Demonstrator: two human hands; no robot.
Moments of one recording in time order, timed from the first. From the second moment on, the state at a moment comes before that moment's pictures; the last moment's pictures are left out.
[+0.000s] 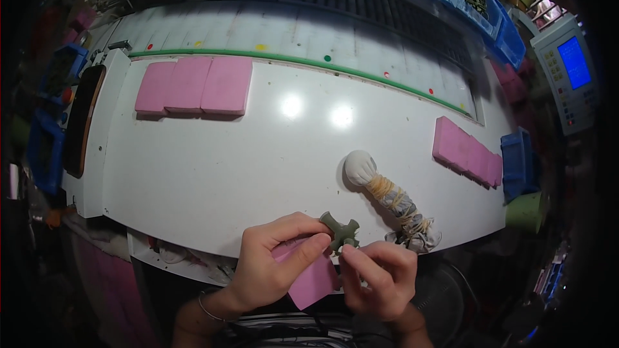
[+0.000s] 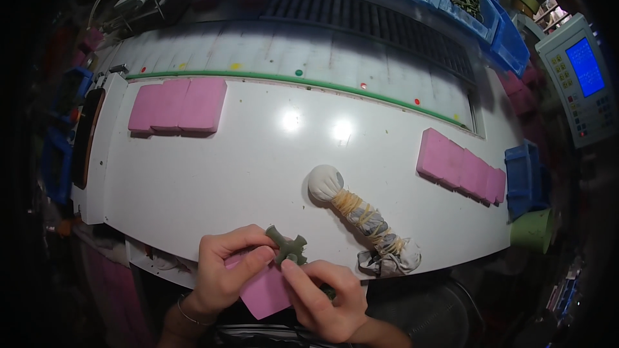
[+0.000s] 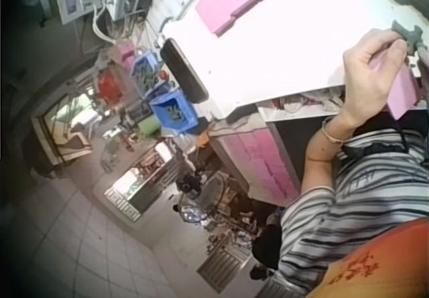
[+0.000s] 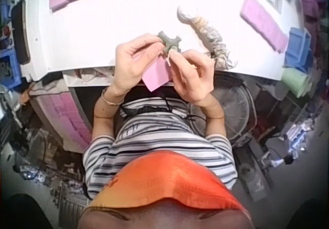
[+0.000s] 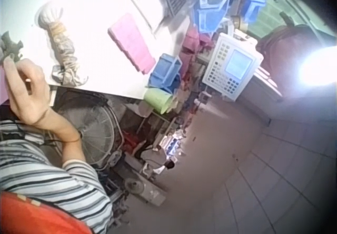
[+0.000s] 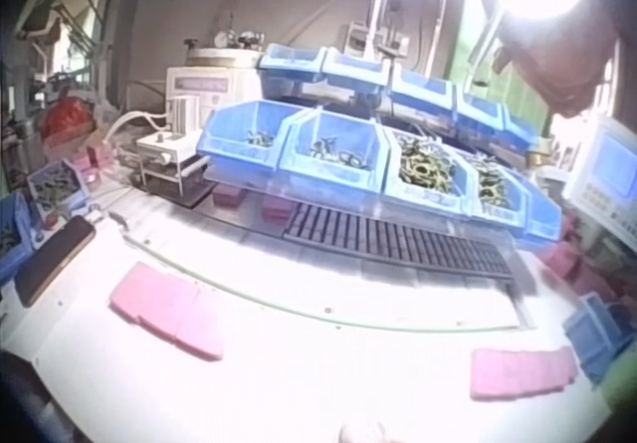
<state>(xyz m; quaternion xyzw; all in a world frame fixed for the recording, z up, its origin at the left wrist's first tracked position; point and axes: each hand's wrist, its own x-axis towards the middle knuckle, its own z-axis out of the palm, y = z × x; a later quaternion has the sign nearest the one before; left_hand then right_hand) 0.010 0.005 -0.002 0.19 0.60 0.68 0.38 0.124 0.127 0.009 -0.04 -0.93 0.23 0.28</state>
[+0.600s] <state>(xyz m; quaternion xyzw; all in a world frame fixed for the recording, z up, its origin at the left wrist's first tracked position) 0.006 0.006 0.002 0.16 0.57 0.68 0.43 0.117 0.137 0.005 -0.10 -0.85 0.45 0.25</state>
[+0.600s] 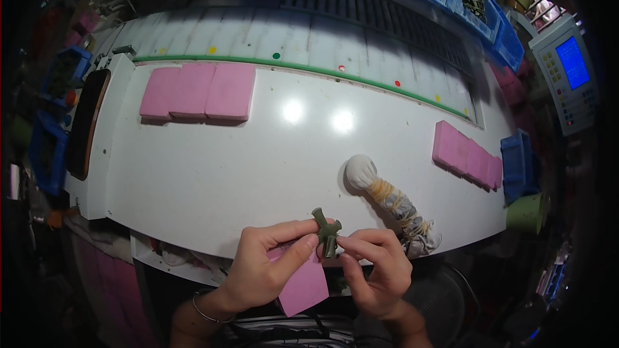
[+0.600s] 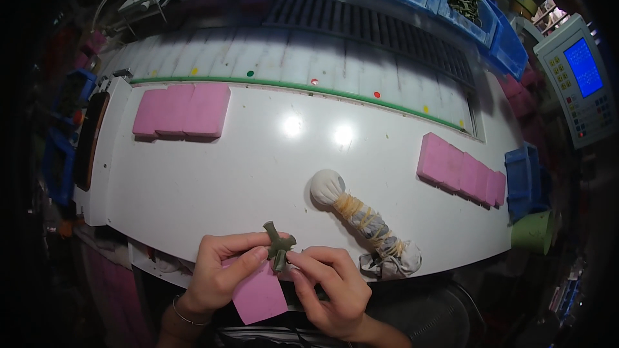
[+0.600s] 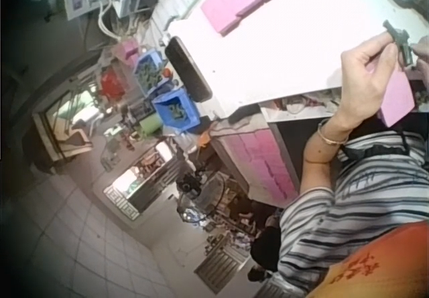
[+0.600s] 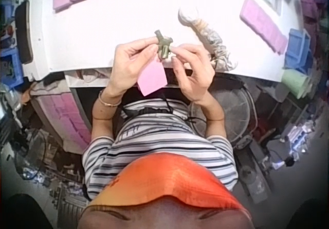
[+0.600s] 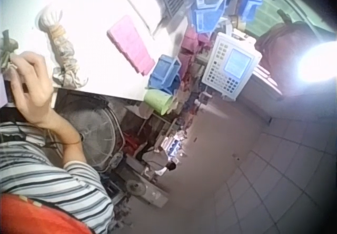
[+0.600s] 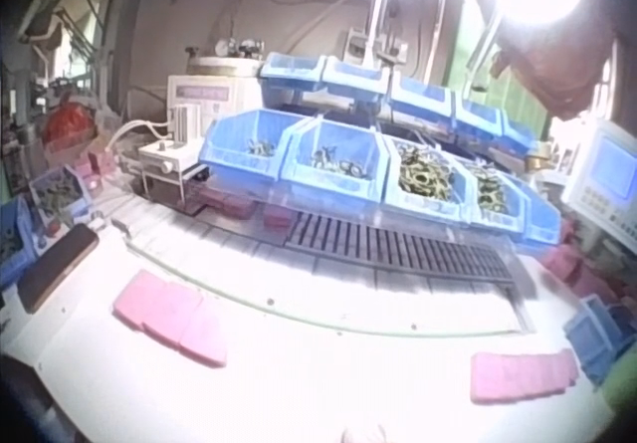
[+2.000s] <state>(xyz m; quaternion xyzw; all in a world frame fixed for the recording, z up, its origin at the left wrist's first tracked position) -0.004 0.011 0.012 0.14 0.51 0.60 0.60 0.074 0.149 0.021 -0.11 -0.76 0.61 0.21</state>
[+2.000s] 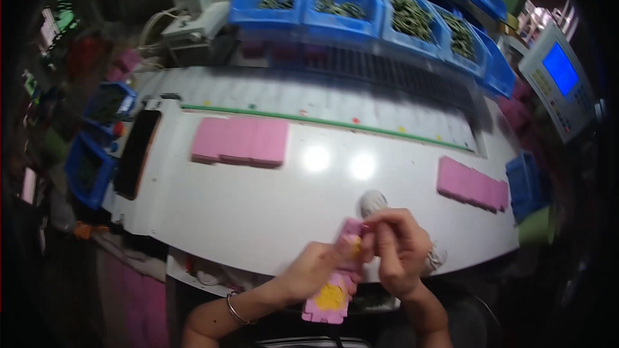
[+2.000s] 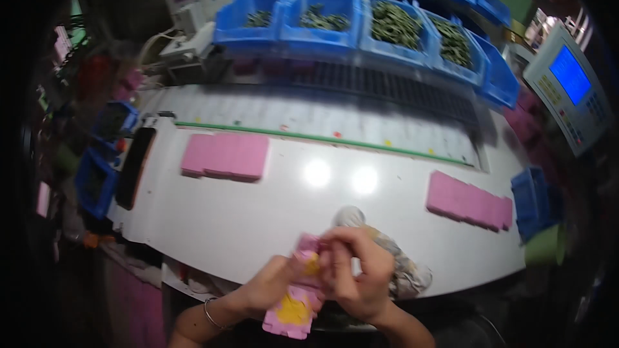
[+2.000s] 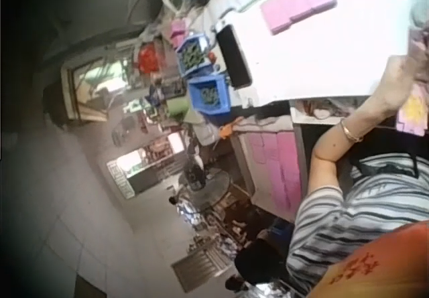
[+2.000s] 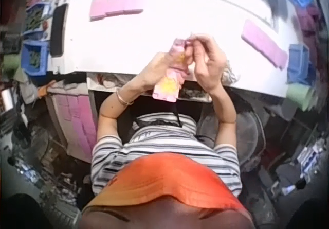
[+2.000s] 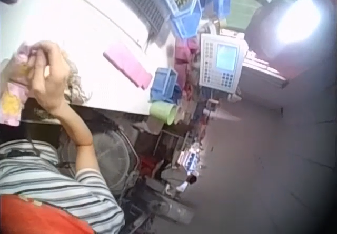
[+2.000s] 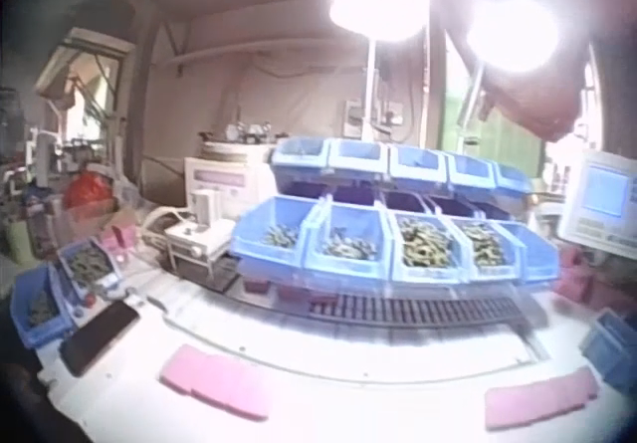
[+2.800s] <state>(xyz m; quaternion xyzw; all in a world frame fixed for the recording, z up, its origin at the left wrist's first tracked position) -0.010 0.039 -0.008 0.01 0.46 0.76 0.46 0.097 0.155 0.024 -0.01 -0.94 0.11 0.31</state>
